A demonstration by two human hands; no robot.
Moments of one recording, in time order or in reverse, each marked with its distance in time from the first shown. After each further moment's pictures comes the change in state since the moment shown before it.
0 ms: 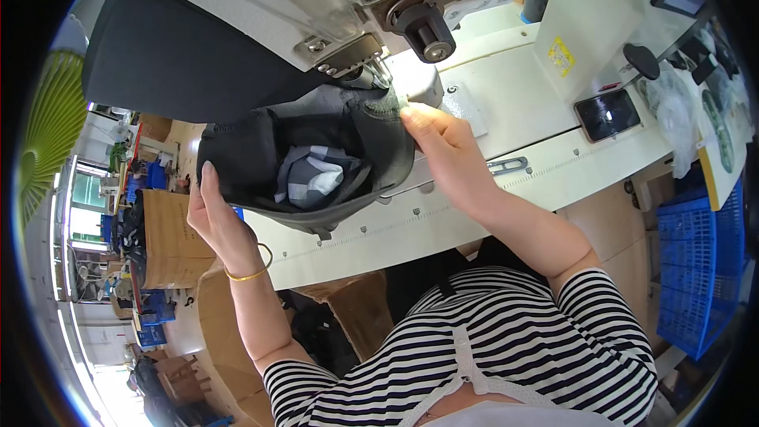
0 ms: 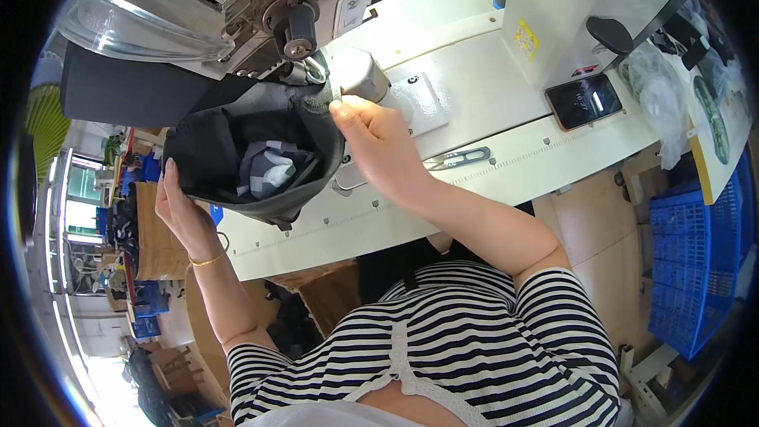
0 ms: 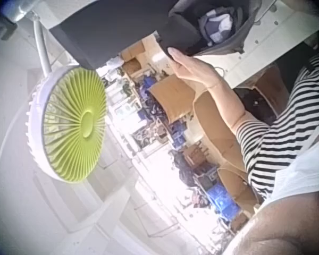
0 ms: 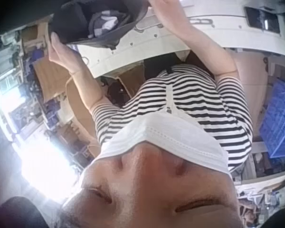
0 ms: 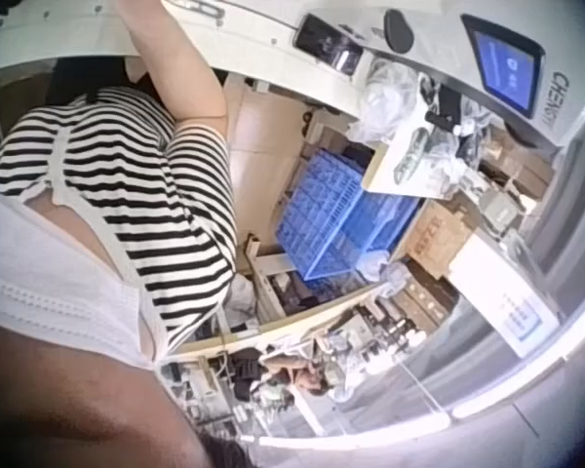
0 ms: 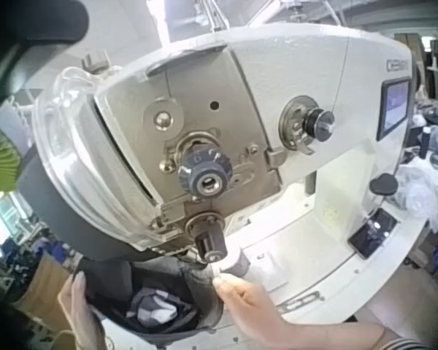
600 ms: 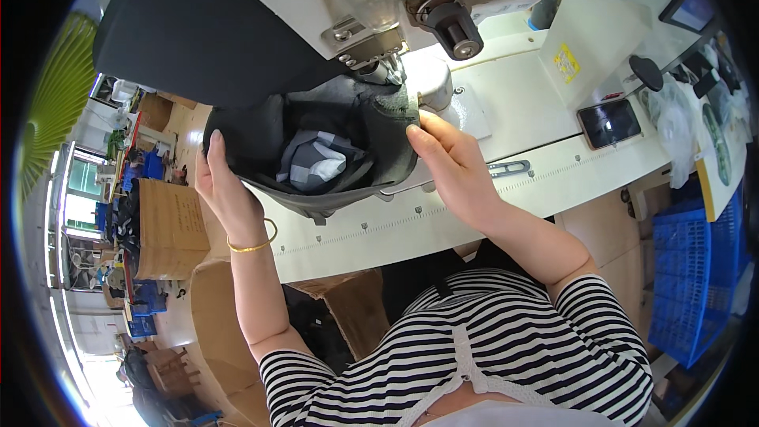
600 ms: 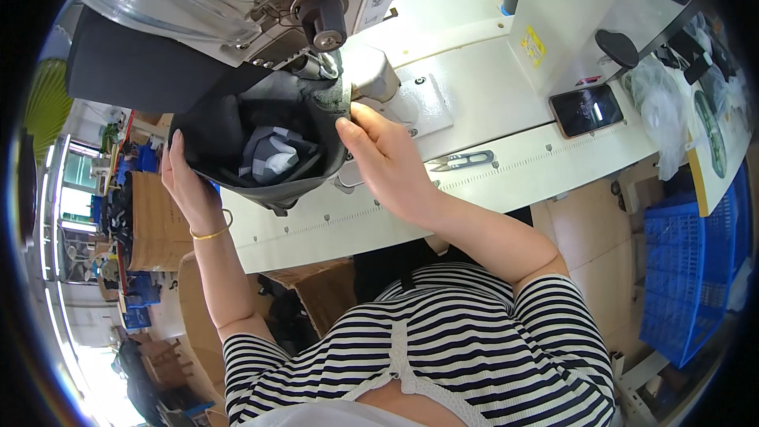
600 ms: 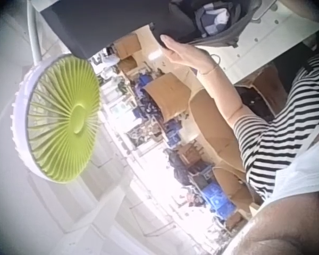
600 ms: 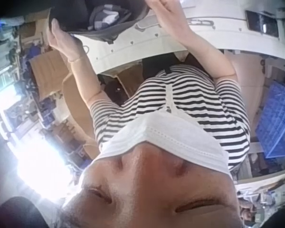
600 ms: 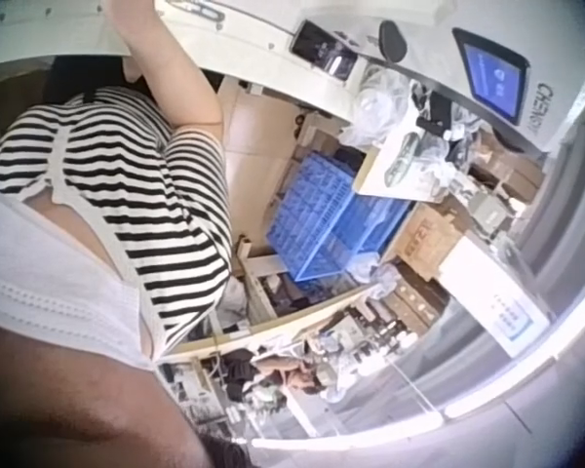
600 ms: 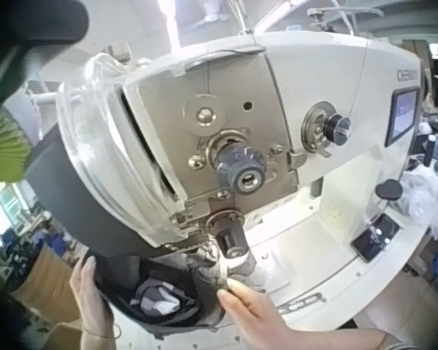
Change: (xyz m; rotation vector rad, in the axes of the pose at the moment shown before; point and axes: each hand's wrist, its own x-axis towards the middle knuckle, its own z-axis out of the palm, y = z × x) left_hand 0.011 -0.013 0.011 -0.107 0.025 -0.063; right_hand -0.015 0.000 0.010 -0.182 0.027 -0.068
